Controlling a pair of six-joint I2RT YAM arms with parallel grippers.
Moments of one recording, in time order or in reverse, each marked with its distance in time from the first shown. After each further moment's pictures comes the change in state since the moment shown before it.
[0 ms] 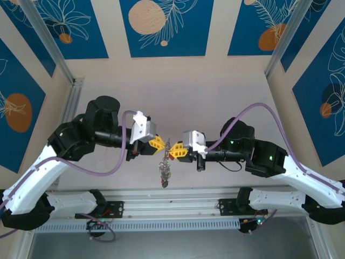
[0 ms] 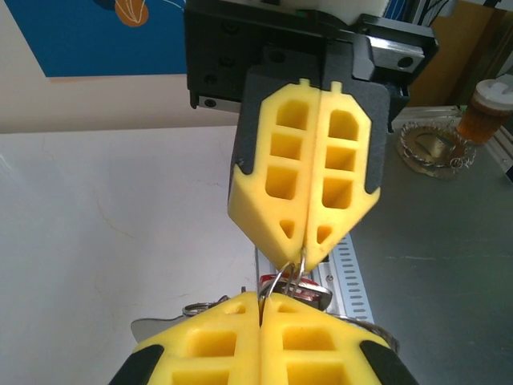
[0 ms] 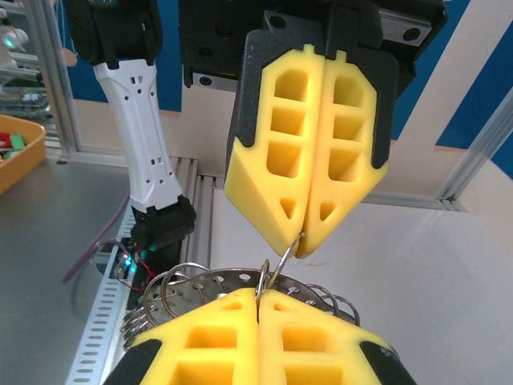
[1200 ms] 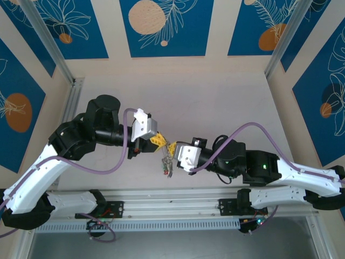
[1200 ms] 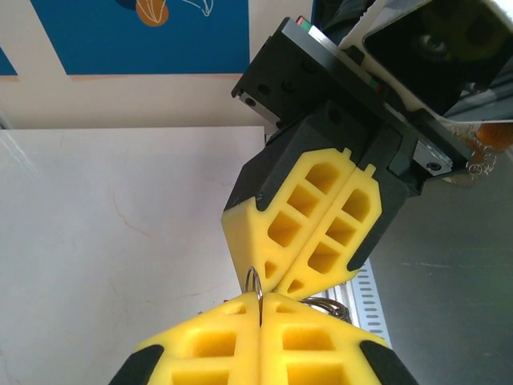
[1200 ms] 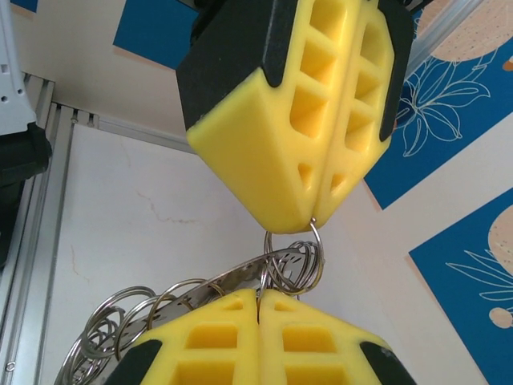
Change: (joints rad) left arm 0.000 0.006 0.005 0.023 -0.038 -0.019; right arm 0.238 -0.002 -0.077 0.079 0.581 -0.245
